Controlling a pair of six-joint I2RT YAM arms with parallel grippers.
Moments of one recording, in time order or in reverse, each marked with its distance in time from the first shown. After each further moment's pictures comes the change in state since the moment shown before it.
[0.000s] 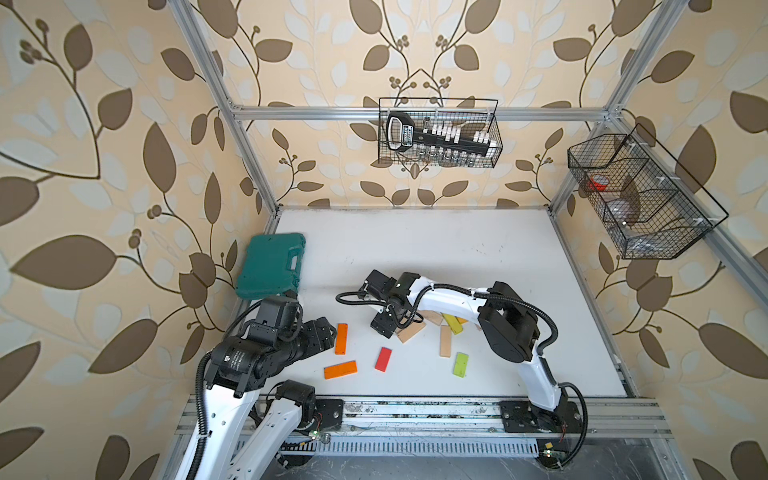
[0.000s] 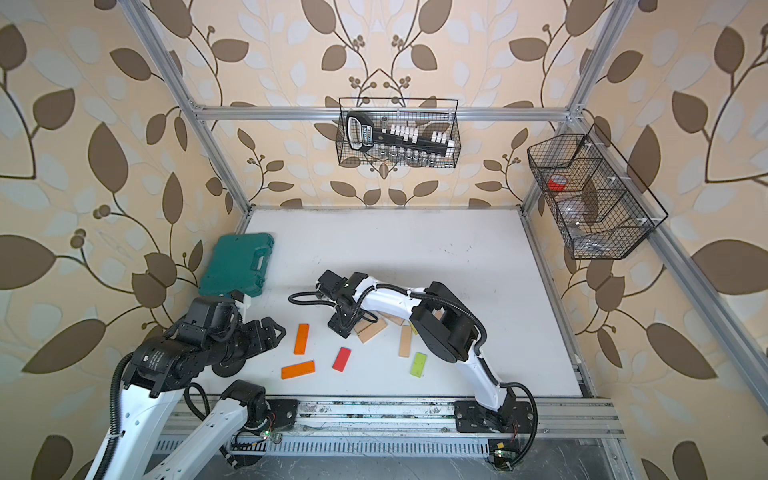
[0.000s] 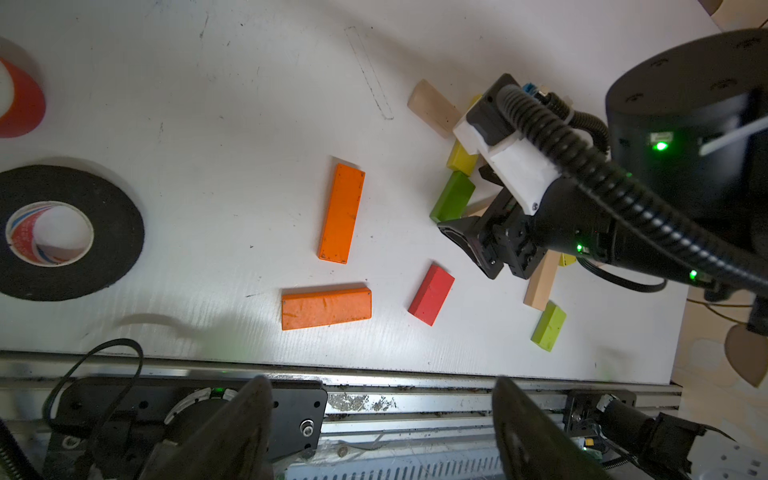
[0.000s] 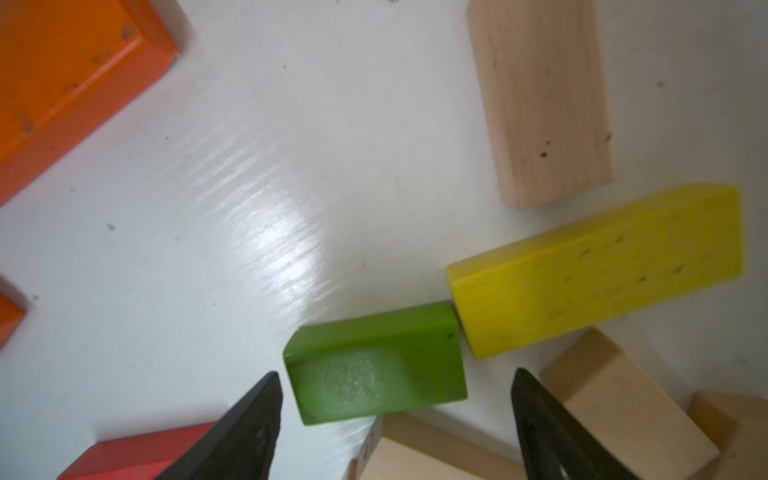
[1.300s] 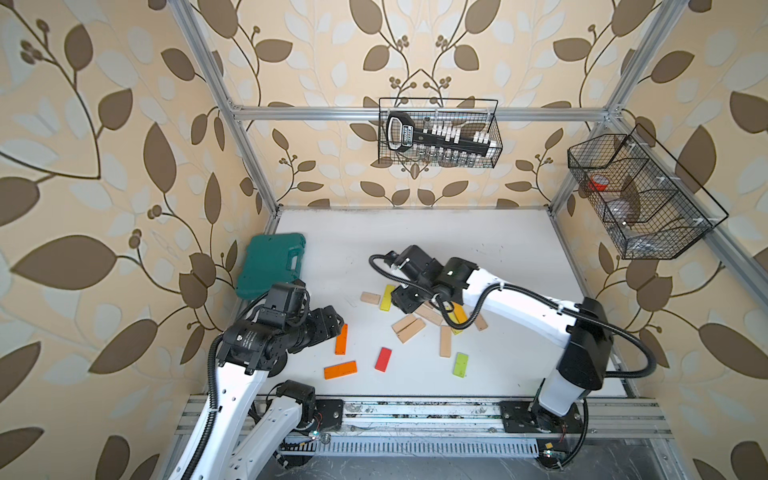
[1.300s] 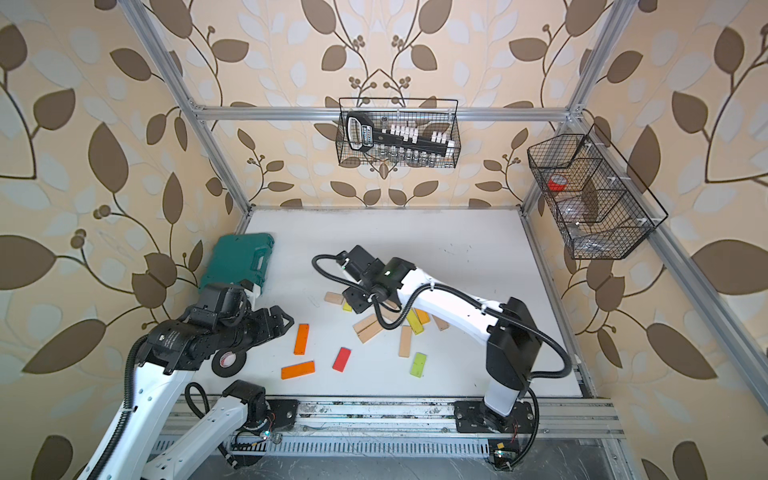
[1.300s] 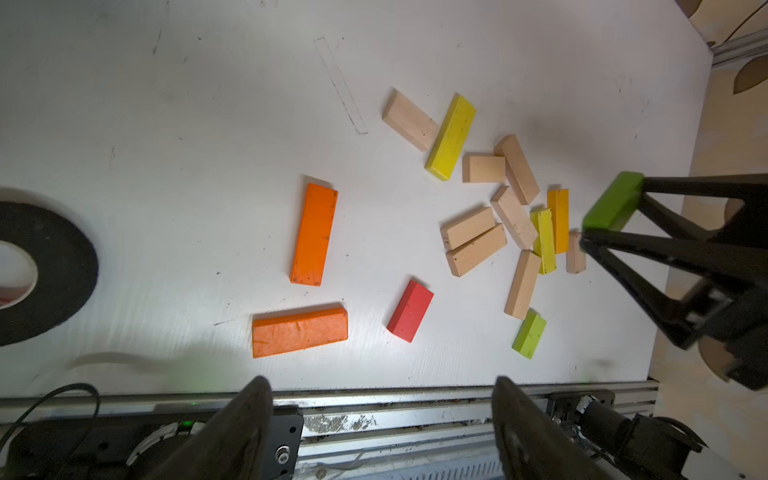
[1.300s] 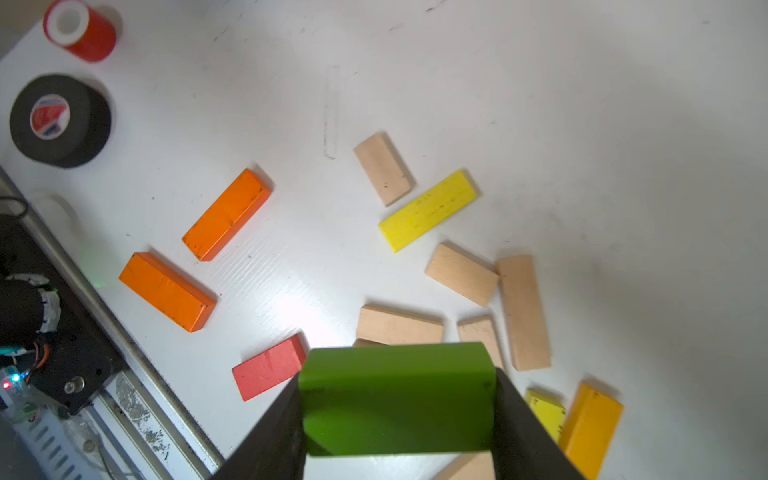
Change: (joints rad) left arm -0.002 0.129 0.000 0.134 0.061 0.000; right arm -0.099 -0.503 -0.195 0.016 0.053 0.230
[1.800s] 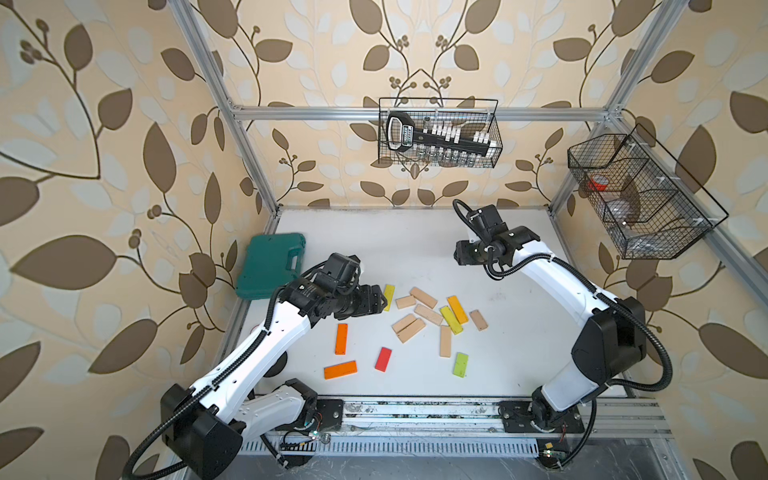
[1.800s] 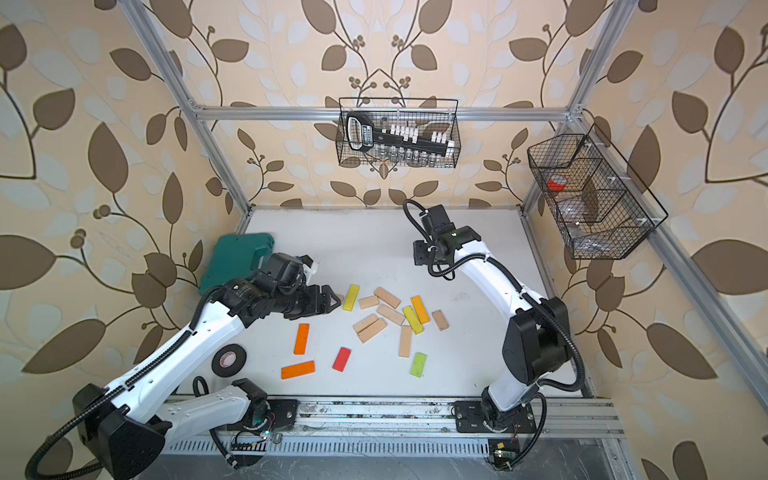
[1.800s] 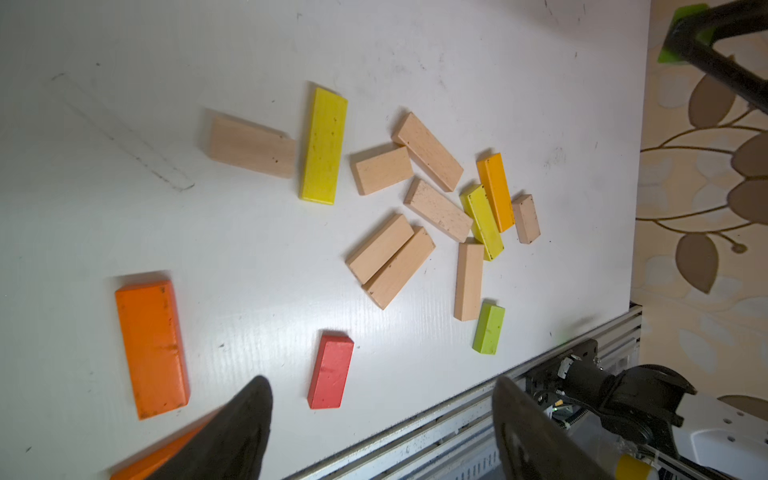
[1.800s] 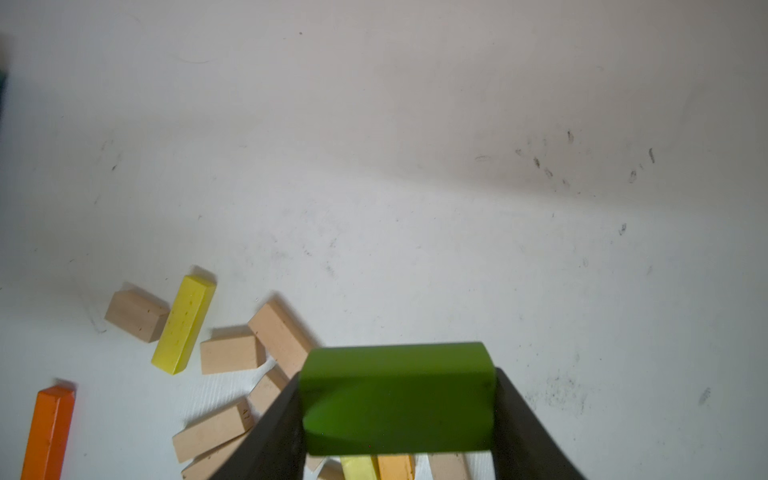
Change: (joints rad) left arm -0.285 0.380 0.032 0.389 0.038 -0.010; right arm -0.500 0.000 -0.023 0.006 -0.004 0.104
